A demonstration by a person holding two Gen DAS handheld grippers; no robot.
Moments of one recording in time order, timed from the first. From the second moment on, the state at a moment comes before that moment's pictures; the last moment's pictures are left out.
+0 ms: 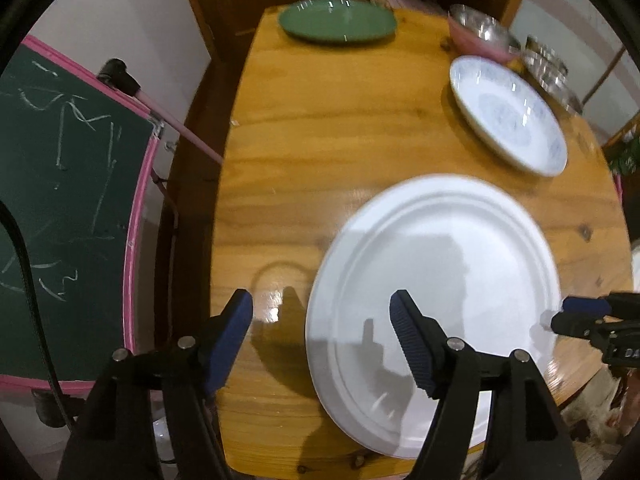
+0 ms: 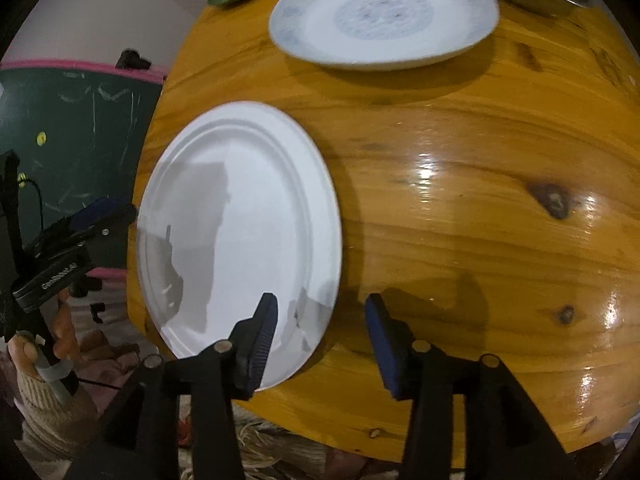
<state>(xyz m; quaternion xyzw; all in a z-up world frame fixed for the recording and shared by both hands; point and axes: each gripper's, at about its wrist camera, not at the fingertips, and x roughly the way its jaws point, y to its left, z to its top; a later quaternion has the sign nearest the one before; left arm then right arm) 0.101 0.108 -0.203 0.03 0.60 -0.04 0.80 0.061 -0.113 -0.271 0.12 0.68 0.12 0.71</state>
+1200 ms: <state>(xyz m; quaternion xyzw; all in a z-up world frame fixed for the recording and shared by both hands) 0.202 -0.037 -0.068 0.03 0.49 -0.14 0.86 0.124 -0.213 -0.100 0.10 0.50 0.04 0.86</state>
